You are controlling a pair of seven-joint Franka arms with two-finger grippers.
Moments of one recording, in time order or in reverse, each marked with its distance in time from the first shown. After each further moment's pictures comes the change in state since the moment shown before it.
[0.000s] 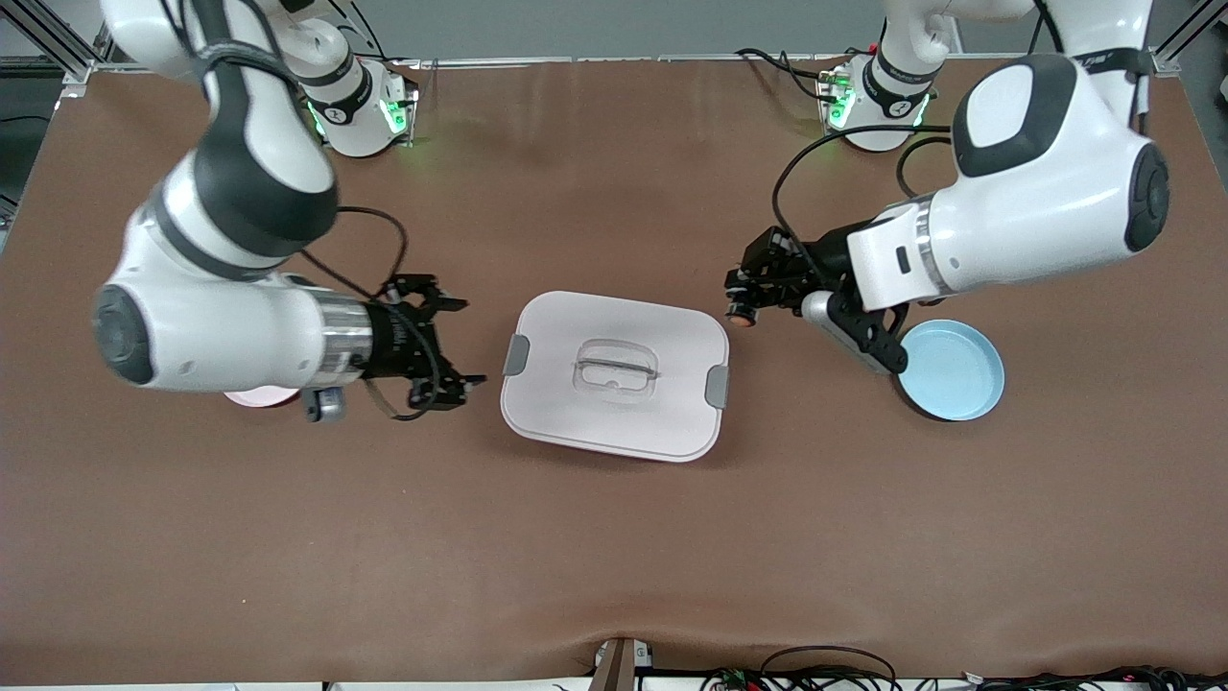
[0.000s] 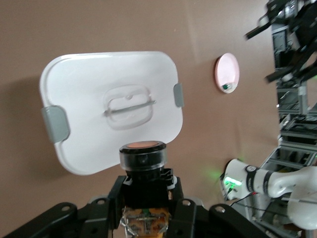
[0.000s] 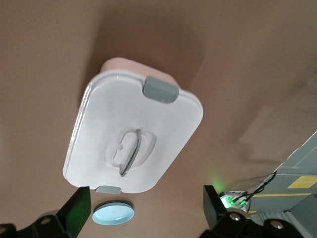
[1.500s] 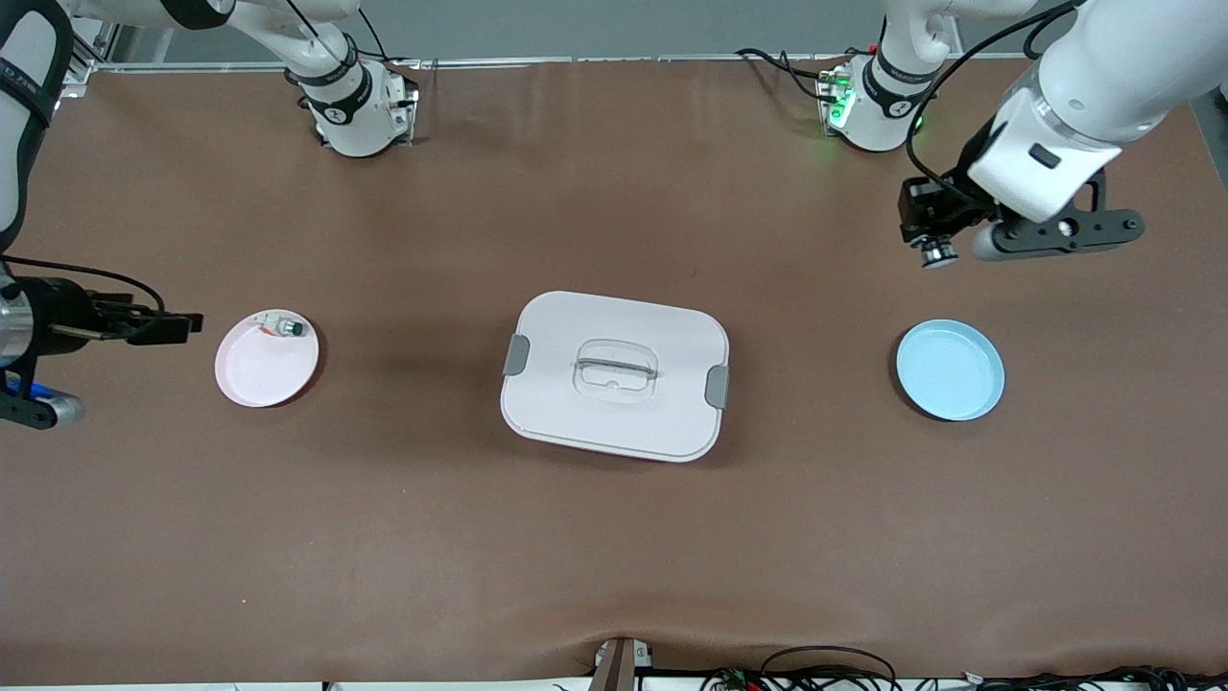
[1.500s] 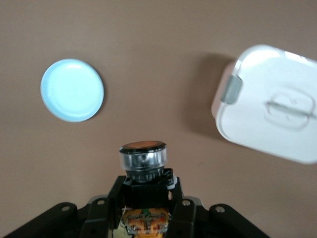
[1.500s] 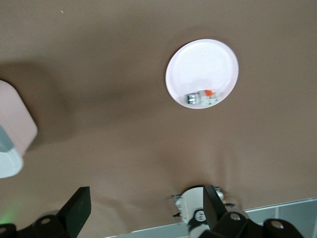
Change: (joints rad) left arm 0.036 -0.171 0.005 0.051 0.584 -0.291 -0.642; right arm -0.323 -0.038 -0.005 0.131 -0.505 -0.418 -1.368
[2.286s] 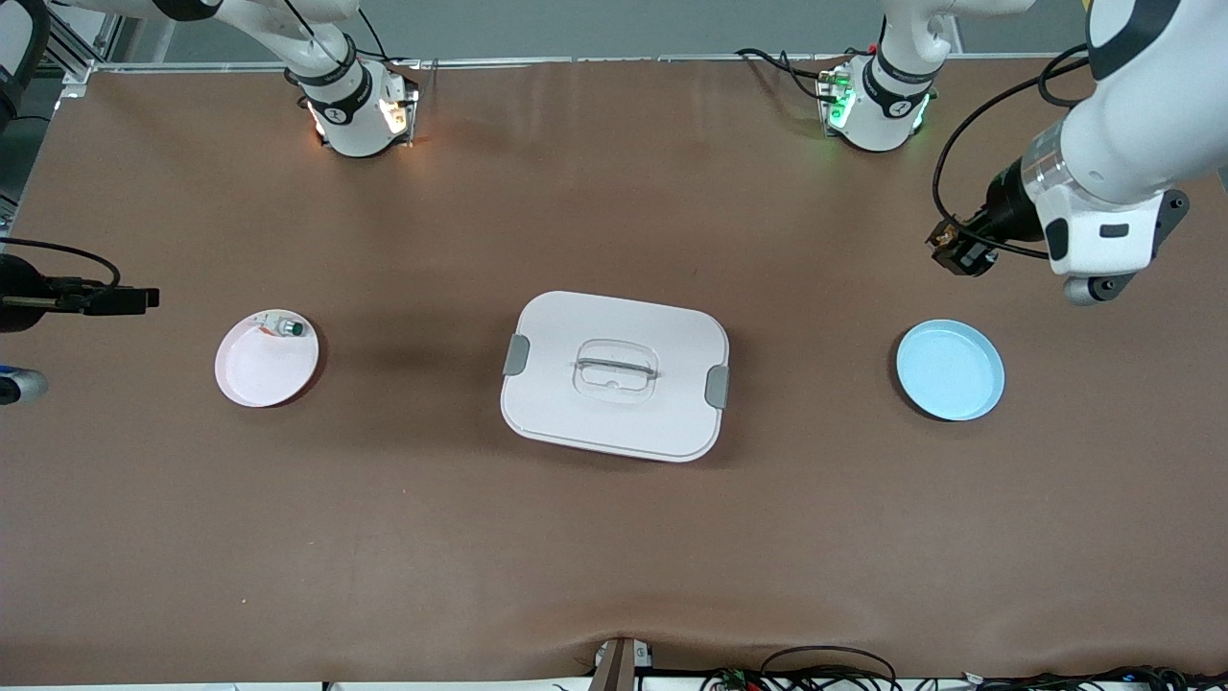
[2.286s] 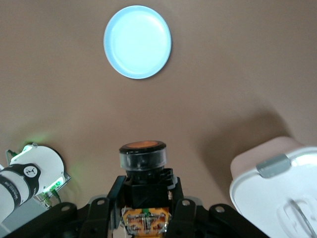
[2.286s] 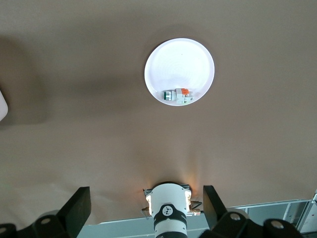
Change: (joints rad) left arm 0.075 0.031 0.005 -0.057 0.019 -0.045 -0.569; right arm -0.033 -0.022 0.000 0.000 -0.060 -0.040 -0.152
